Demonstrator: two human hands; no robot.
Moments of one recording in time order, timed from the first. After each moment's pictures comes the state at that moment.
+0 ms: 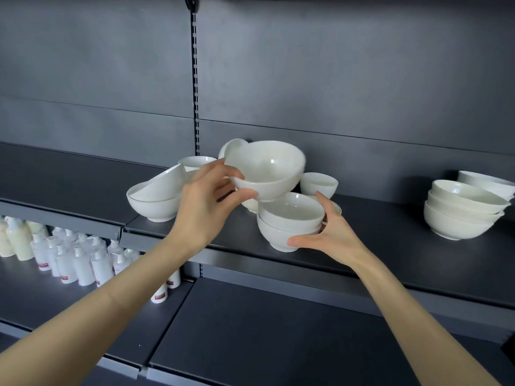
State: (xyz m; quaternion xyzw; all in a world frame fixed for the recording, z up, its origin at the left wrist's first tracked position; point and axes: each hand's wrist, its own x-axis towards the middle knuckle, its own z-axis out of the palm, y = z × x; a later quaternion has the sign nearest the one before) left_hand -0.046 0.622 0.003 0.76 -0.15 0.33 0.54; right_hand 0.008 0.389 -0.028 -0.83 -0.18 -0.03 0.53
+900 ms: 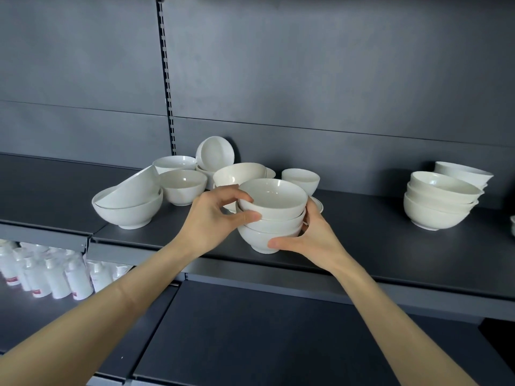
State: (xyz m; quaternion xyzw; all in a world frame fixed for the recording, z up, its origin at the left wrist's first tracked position) left_hand -0.004 0.595 -0.021 0.79 -0.16 0.21 0.56; right_hand 0.019 0.388 -0.047 -0.80 -0.18 -0.05 0.57
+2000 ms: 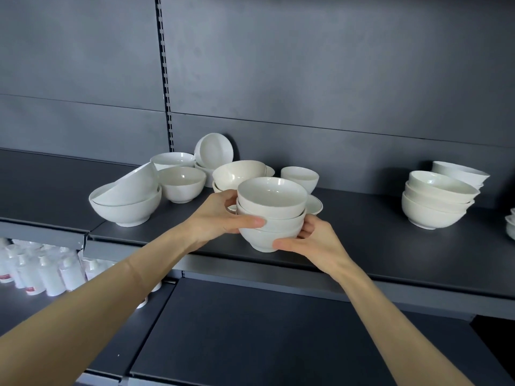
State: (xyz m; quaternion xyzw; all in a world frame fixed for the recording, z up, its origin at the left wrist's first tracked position) left_hand 0.013 0.603 -0.024 0.76 -0.15 -0.02 0.63; right_hand 0.013 0.385 -0.052 -0.79 -0.11 0.00 0.60
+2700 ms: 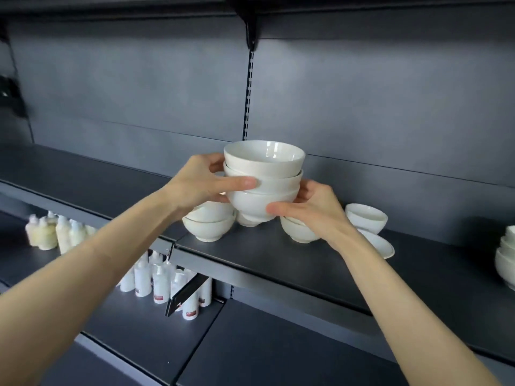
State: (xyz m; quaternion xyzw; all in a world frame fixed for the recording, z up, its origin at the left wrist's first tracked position) left_hand -0.051 0.717 0.068 0.77 -0.09 0.16 0.61; right_hand 0.017 0.509 0.046 -0.75 -0.27 0.01 0.60
